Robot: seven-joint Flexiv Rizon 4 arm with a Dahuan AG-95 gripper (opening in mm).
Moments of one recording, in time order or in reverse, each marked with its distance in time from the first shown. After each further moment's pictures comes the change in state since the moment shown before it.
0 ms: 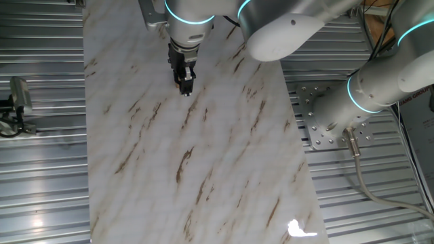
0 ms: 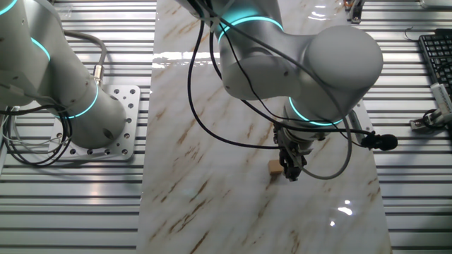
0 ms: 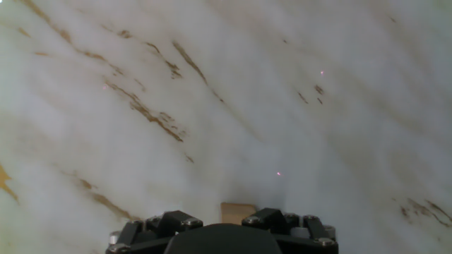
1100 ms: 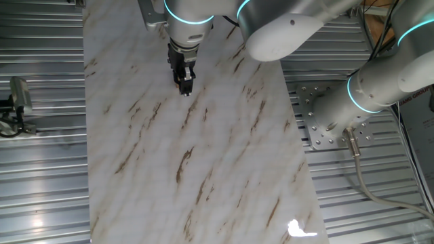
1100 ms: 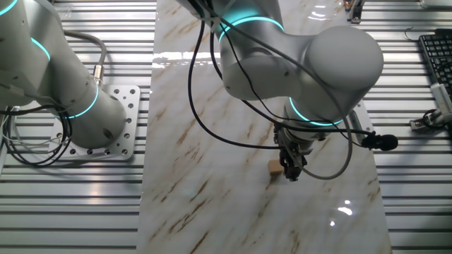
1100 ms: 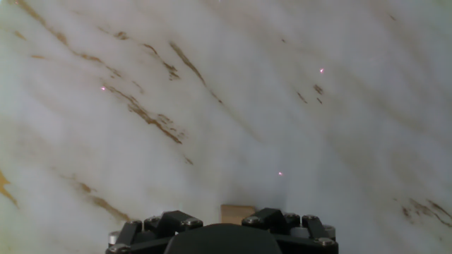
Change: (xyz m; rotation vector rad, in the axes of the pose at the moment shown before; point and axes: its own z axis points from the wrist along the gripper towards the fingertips) arm 0.000 0.000 0.000 0.000 0.000 0.000
